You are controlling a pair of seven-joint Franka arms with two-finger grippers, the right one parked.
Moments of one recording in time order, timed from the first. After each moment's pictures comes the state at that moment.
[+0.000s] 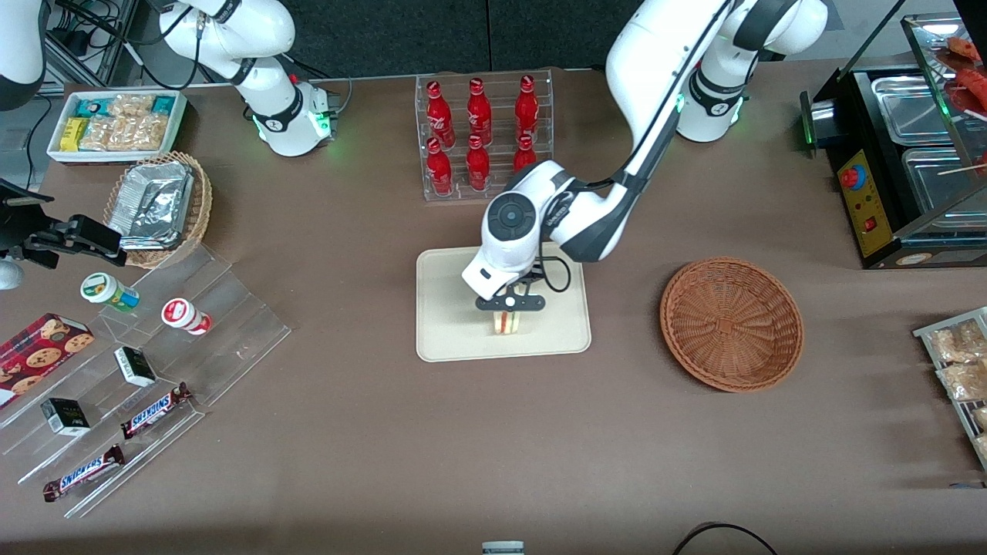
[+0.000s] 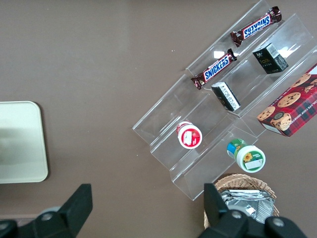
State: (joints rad) arm -0.73 0.68 -0.08 -1.53 -0.05 2.14 -0.76
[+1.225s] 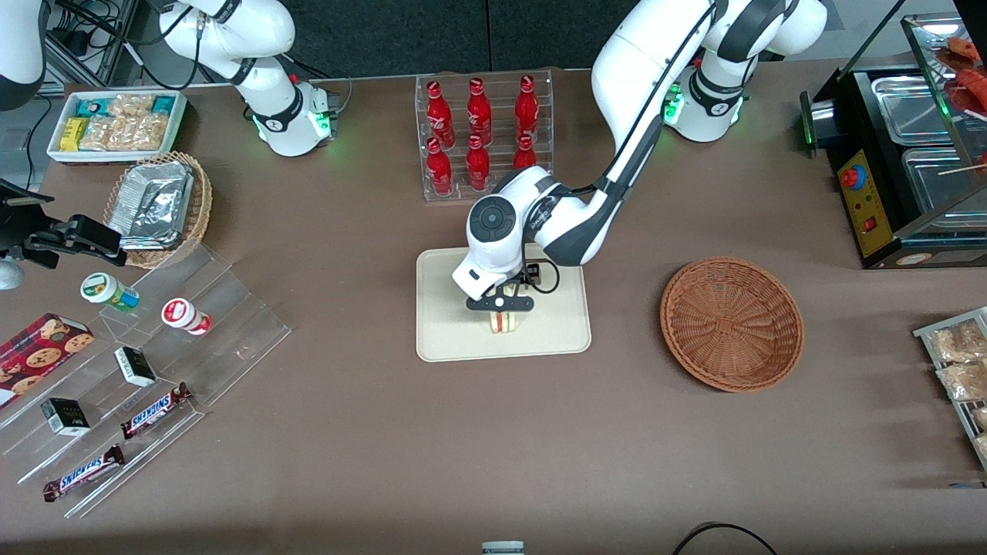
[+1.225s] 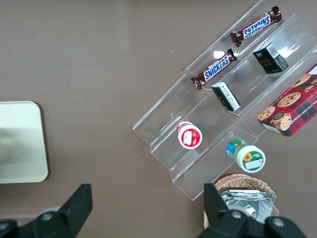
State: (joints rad) arm -0.75 0.73 -0.07 -1.45 0.00 2.10 -0.79
